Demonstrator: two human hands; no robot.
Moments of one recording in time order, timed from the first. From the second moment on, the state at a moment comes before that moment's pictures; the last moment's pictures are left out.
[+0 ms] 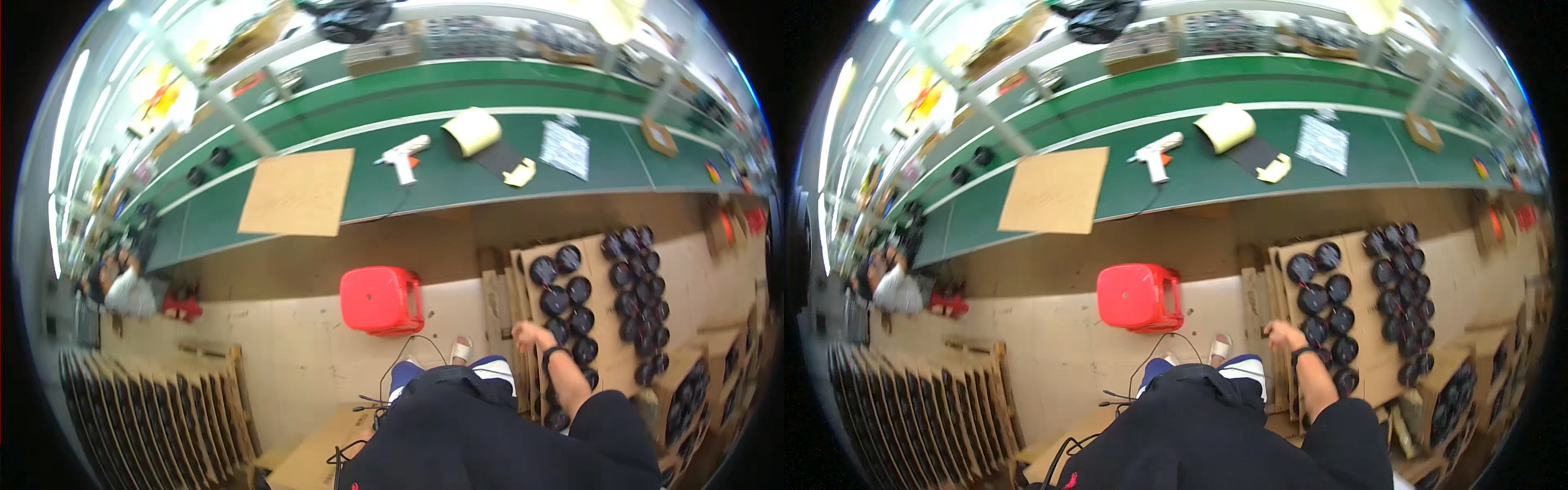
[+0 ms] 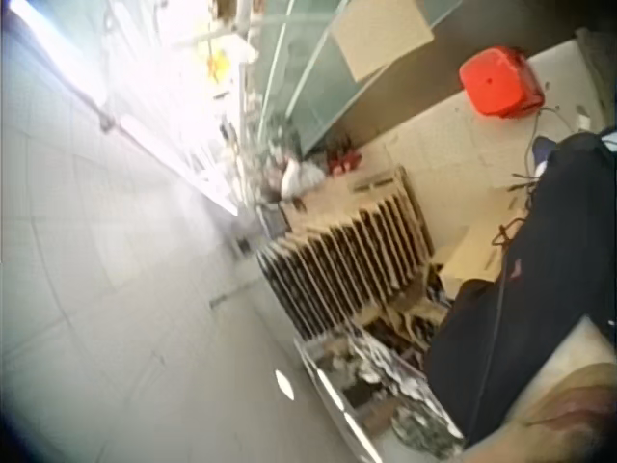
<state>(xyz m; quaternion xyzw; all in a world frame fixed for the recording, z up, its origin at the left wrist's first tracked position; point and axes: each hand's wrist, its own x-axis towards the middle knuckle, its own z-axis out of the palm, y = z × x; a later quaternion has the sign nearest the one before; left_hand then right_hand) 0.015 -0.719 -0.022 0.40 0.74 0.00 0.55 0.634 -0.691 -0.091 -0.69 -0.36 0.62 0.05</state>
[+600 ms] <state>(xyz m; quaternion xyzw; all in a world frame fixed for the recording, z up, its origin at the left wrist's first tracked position) -0.069 -0.702 -0.041 0.30 0.73 0.22 0.57 0.434 -0.525 -0.122 -0.69 -0.29 0.63 0.20</state>
